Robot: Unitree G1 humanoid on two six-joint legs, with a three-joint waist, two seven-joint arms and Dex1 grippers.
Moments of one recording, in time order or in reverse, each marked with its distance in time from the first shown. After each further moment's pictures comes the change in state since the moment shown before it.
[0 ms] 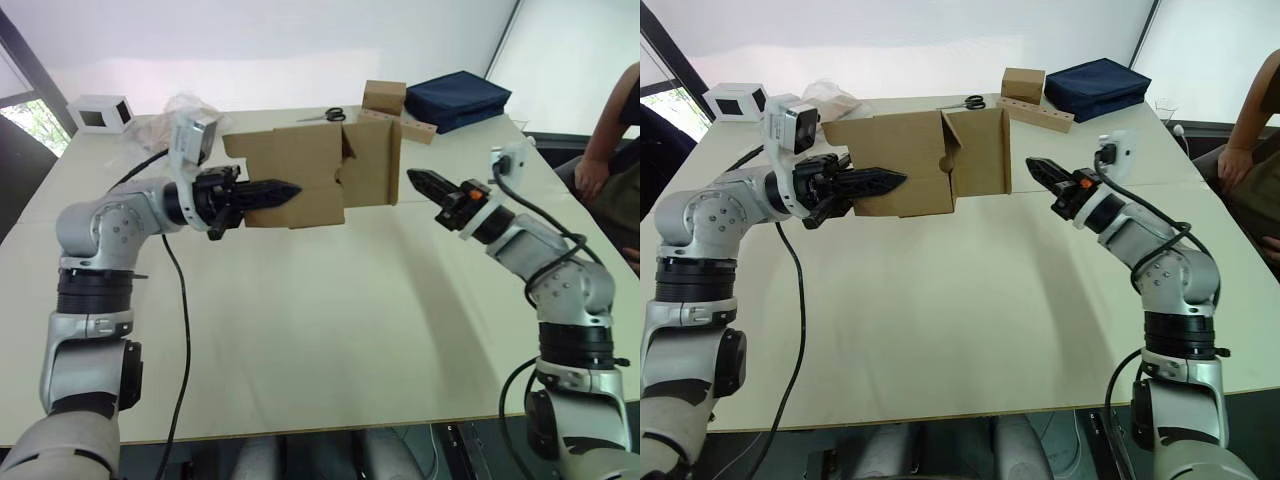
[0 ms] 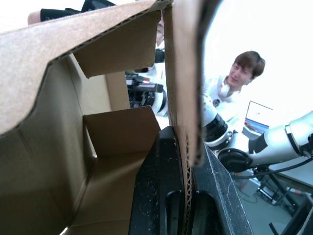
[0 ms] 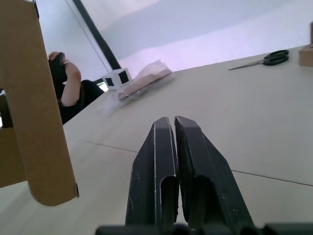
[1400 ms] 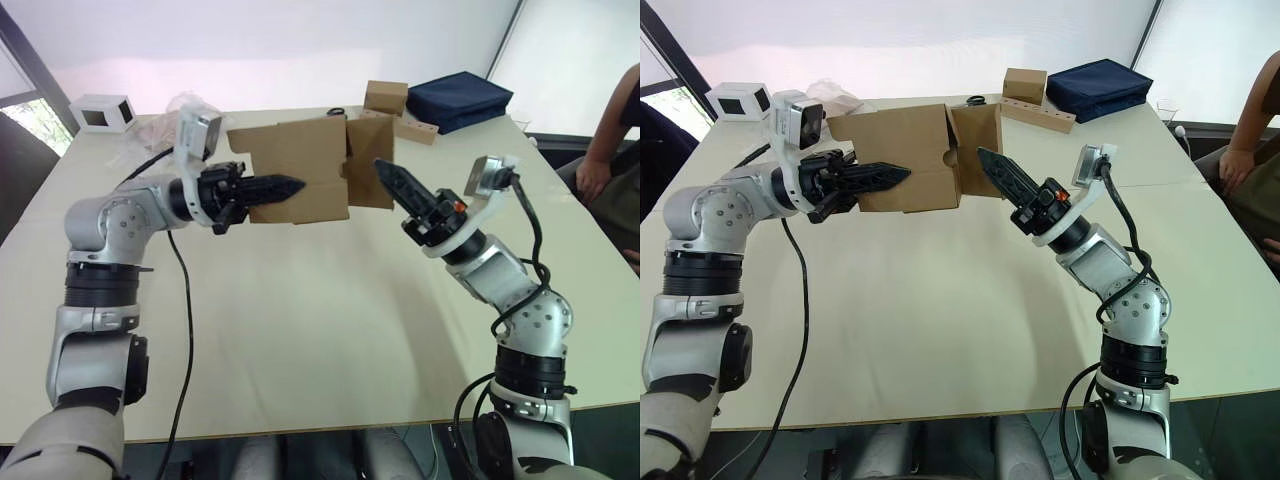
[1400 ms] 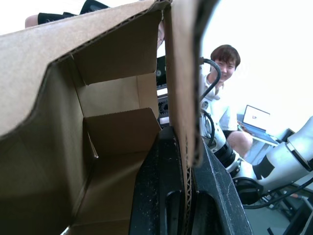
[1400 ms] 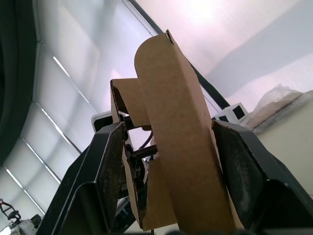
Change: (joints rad) left arm -0.032 -0.022 -0.009 0.054 0.008 -0.014 -0.008; right arm 0.109 0.243 -0.075 -0.220 0.400 0.102 -0.086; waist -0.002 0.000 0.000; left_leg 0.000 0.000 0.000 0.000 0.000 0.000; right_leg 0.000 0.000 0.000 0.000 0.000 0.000
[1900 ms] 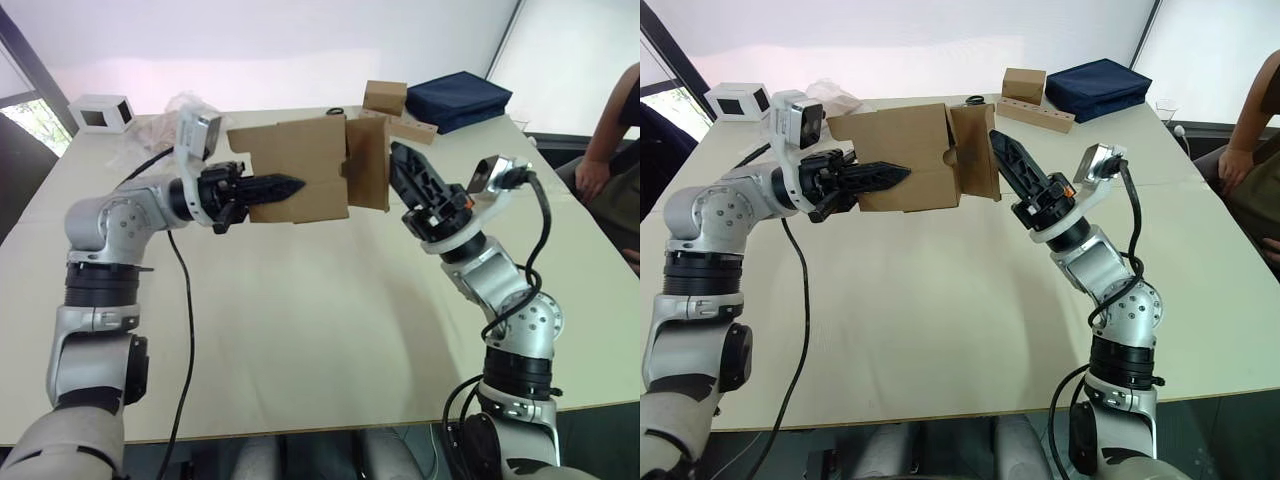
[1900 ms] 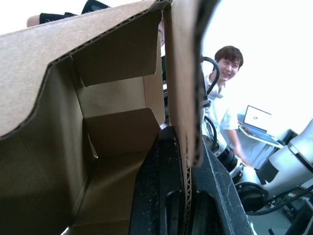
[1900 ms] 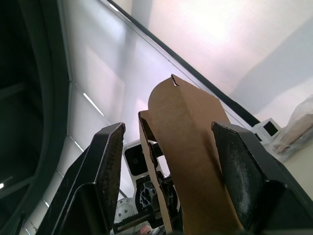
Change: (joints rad) left arm 0.000 0.000 0.000 0.003 0.000 -0.003 0.007; right arm 0.003 0.074 -0.019 0.023 0.150 -0.022 -0.041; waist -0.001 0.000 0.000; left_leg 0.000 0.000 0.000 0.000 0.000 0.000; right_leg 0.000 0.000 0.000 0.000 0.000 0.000
